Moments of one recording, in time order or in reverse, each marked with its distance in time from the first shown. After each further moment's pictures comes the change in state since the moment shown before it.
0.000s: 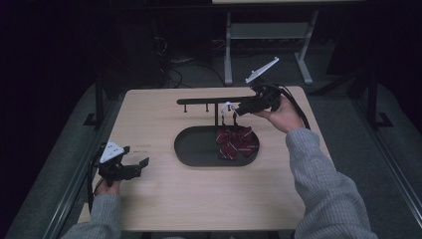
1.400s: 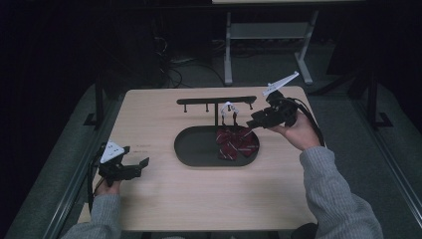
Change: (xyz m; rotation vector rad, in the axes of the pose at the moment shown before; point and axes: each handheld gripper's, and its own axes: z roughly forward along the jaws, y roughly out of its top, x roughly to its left) left arm -0.001 0.001 0.000 -0.002 0.006 0.008; right arm 0.017 -0.047 -0.023 -0.042 0.011 0.044
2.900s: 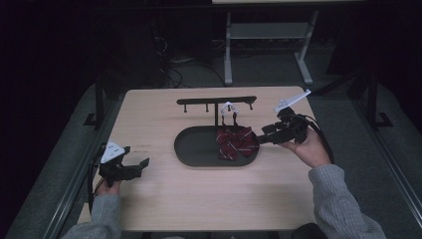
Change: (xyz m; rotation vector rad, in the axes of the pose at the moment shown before) left arm -0.001 0.000 0.001 0.002 -0.002 0.004; right arm 0.003 -0.051 -0.002 0.003 0.000 0.062
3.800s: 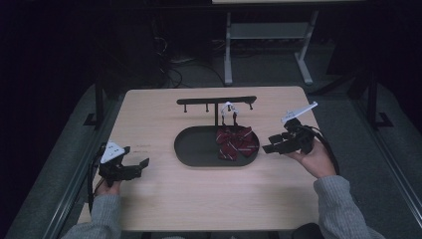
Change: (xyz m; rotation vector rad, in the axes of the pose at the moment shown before) left arm 0.000 0.000 -0.001 0.004 0.001 0.001; right arm -0.004 -0.037 0.003 0.010 -0.001 0.064
